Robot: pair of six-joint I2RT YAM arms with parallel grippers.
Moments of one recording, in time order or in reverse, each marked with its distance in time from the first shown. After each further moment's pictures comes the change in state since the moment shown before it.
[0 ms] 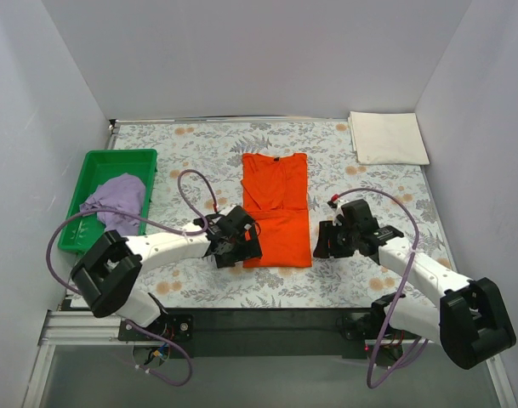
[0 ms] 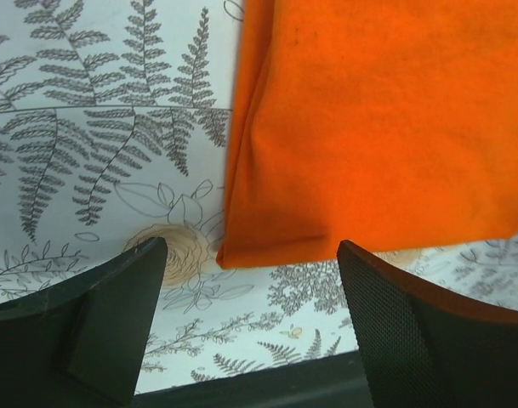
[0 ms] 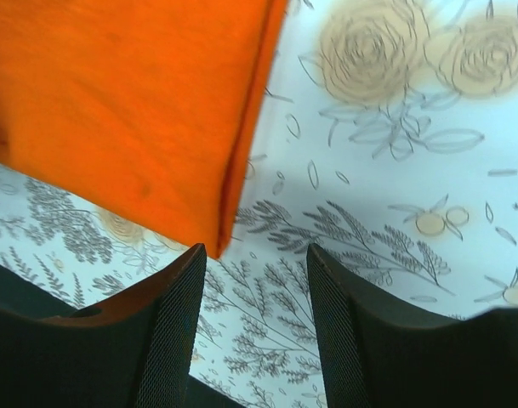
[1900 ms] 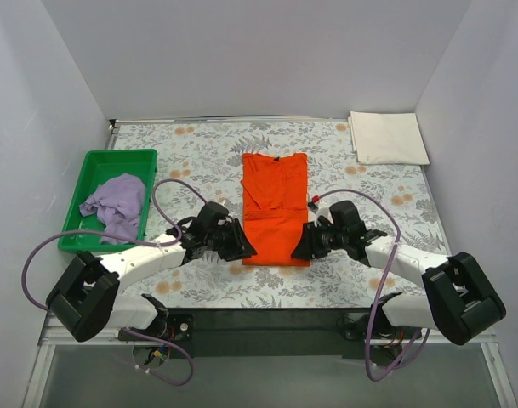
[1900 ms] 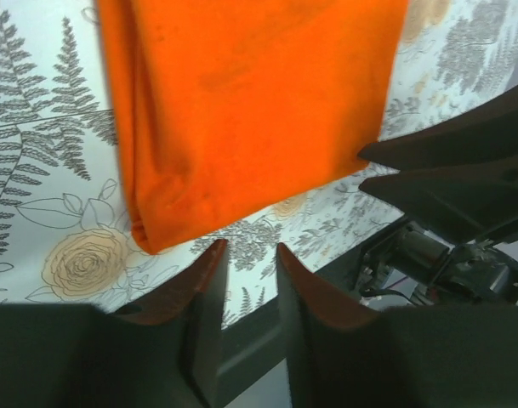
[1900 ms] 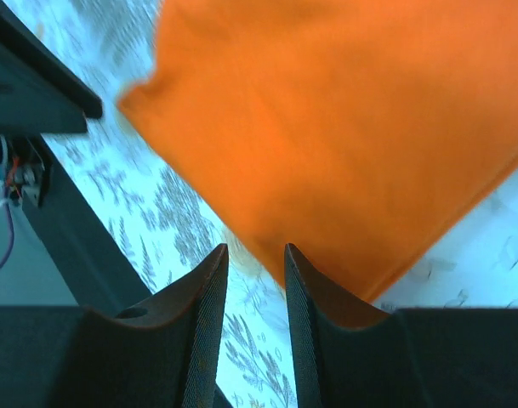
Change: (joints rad) left arm 0.155 -0.188 -0.179 0.314 0.350 0.048; right arm 0.085 0.155 -0.030 0.389 -0.290 0.038
